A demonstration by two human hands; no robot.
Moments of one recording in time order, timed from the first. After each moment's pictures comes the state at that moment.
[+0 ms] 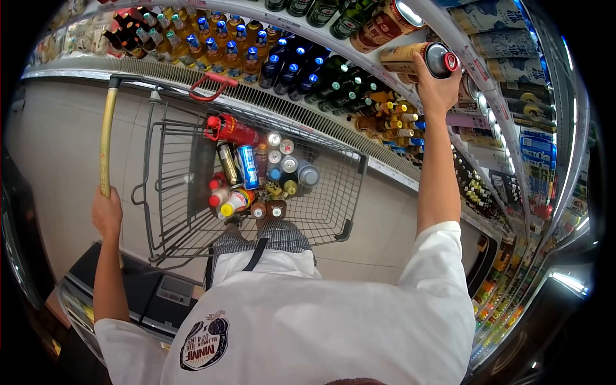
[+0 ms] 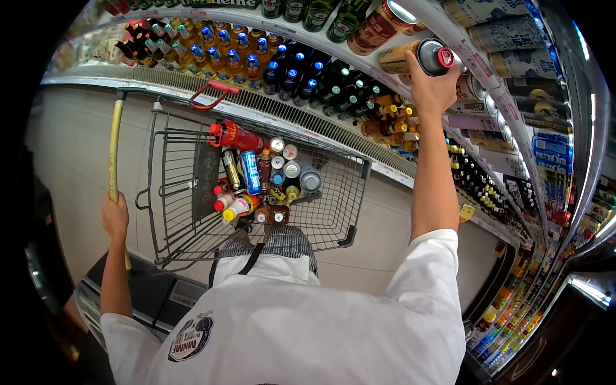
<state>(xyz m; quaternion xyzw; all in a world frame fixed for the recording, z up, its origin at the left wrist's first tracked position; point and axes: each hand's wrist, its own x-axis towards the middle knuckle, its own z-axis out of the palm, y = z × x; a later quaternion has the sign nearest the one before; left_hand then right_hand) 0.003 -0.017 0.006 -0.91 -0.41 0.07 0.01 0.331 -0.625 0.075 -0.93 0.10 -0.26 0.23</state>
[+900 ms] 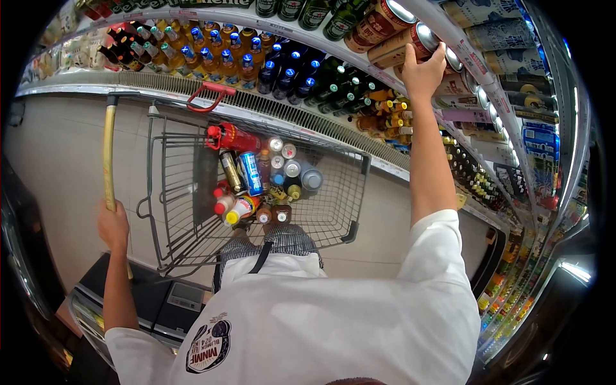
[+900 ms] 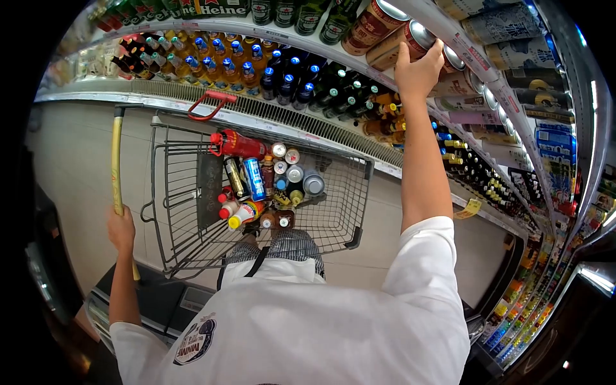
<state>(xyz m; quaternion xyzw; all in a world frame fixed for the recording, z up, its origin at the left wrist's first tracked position) 0.010 -0.023 0.010 -0.91 -0.41 0.07 0.02 0.369 -0.628 0.031 -0.94 0.03 -0.32 0.14</state>
